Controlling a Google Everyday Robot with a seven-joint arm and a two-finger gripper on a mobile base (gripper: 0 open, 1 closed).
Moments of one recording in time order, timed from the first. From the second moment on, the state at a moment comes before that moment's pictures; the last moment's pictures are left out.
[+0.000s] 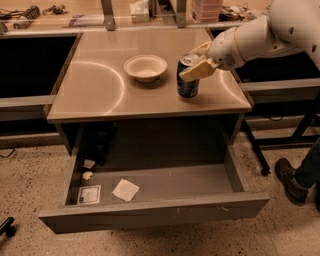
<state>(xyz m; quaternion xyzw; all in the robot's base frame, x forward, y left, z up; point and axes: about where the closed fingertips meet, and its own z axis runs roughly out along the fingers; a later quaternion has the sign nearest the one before) 0.680 -0.098 0.910 -0.55 0.69 0.19 0.43</state>
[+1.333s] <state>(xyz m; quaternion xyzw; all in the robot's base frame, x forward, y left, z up) 0.700 -0.094 0.897 -0.54 0.70 0.21 0.43</state>
